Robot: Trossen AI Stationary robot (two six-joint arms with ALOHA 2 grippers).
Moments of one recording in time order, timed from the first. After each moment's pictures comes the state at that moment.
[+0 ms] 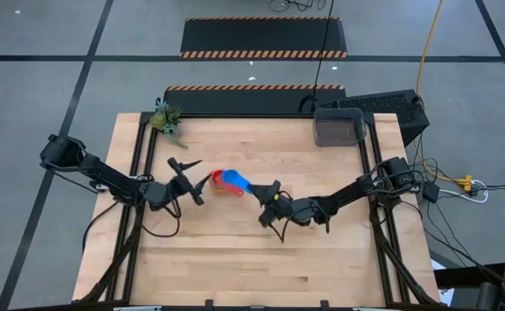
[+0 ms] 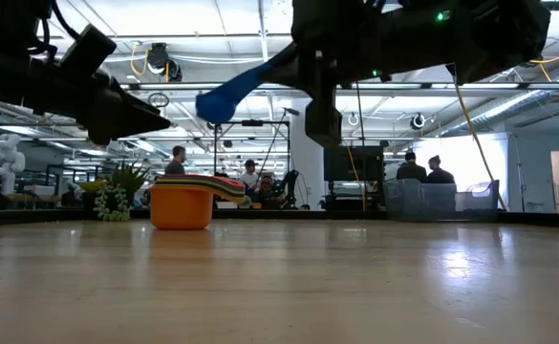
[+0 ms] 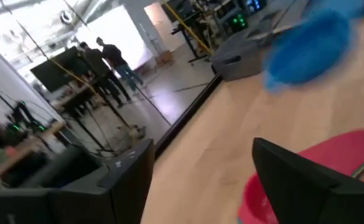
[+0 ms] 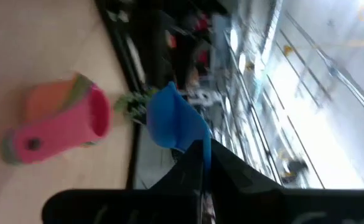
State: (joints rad) left arm -0.31 1.20 0.11 0.99 -0.96 0.41; right arm 0.28 1.87 0.81 1.10 0.79 -1.43
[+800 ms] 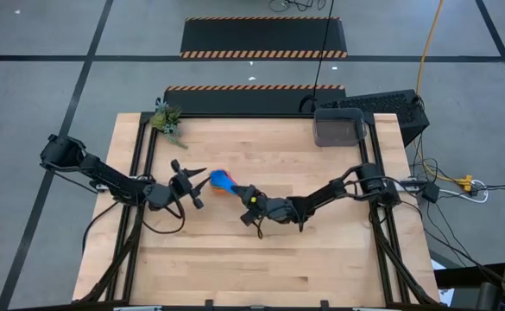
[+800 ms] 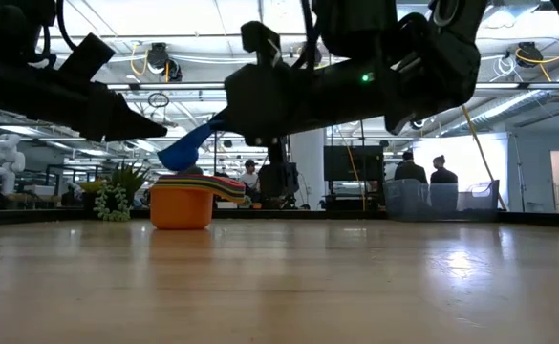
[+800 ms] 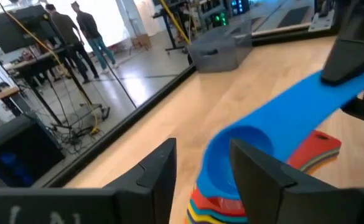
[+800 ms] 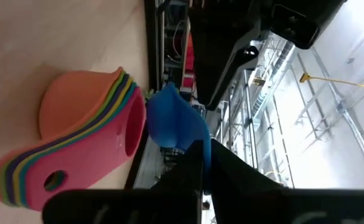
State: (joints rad) left arm -0.31 1.20 0.11 0.87 -0.89 0.11; right arm 0.20 2.13 1.03 1.05 0.71 -1.61
